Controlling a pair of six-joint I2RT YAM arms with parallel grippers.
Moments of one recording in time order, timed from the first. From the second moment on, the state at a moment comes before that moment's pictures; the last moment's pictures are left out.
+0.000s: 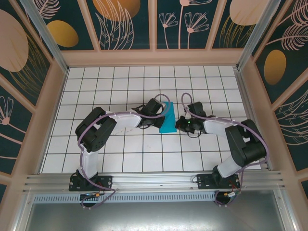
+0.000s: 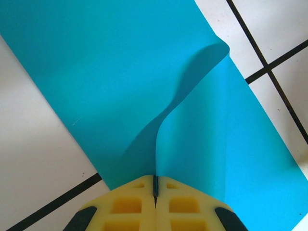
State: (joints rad) left arm -0.77 1.99 1.17 -0.13 0.09 -0.35; right arm 0.39 1.54 0.65 -0.08 -0.42 0.65
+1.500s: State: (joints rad) left arm -0.77 1.99 1.17 -0.13 0.05 -0.34; right arm 0.41 1.83 0.80 0.19 -0.51 0.72
